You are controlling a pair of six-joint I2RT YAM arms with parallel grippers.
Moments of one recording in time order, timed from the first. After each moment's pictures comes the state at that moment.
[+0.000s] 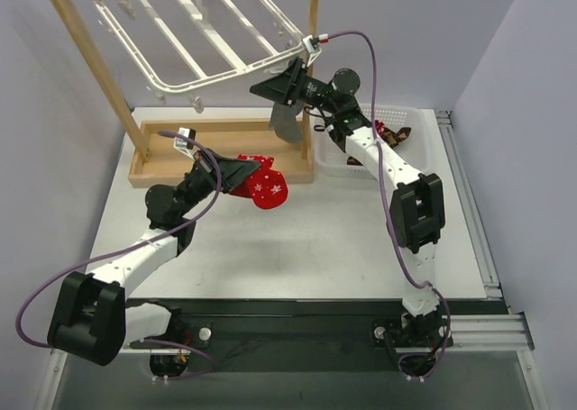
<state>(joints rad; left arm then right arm) -0.33 1.22 0.61 1.17 0.61 -1.48 0.45 2.10 1.89 0.62 -0.80 1.07</state>
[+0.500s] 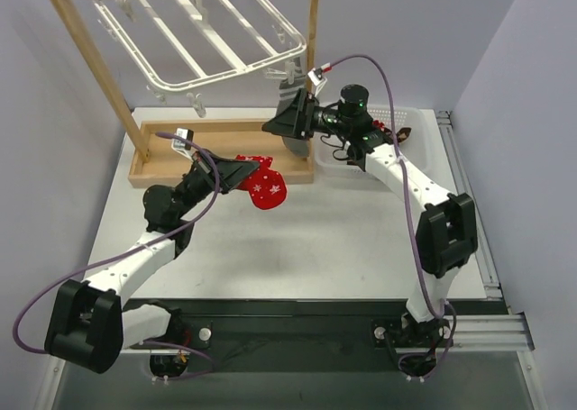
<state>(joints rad) -0.33 1.19 0.61 1.13 0.61 -1.46 0.45 1.85 1.58 0.27 -0.83 0.88</state>
